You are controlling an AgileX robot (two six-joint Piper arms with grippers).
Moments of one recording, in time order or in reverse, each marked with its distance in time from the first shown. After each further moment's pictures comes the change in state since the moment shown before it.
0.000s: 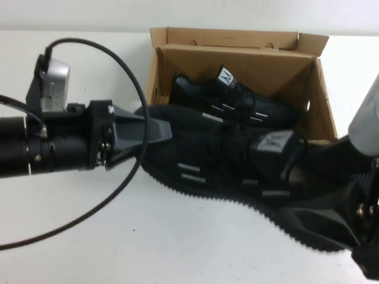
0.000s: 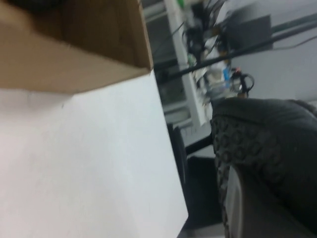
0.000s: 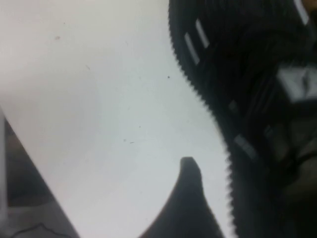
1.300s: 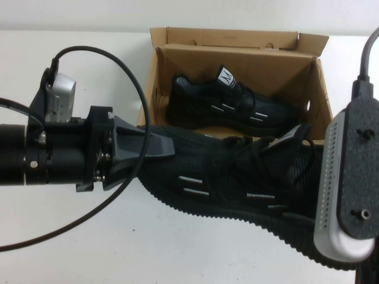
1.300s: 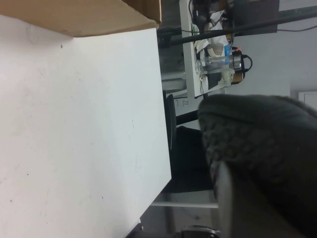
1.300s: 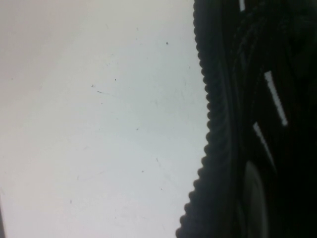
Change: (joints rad) right arm 0.000 0.004 0.139 -0.013 -0.095 -0.456; left arm 0.000 -0.004 0.000 0.090 0.071 -0.192
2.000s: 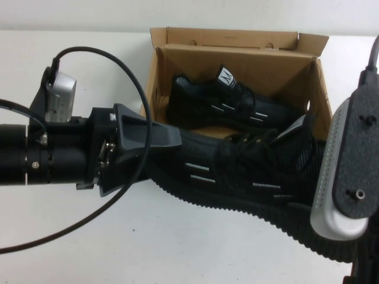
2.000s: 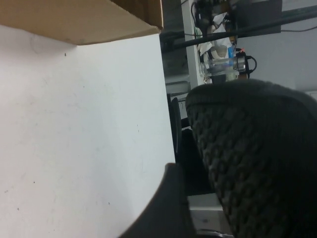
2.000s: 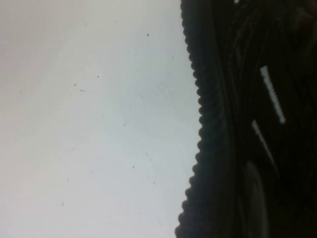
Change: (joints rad) right arm 0.000 0.002 0.000 -0.070 0.002 0.112; left arm 0.000 -0.002 0.001 0.002 -0.021 0.030
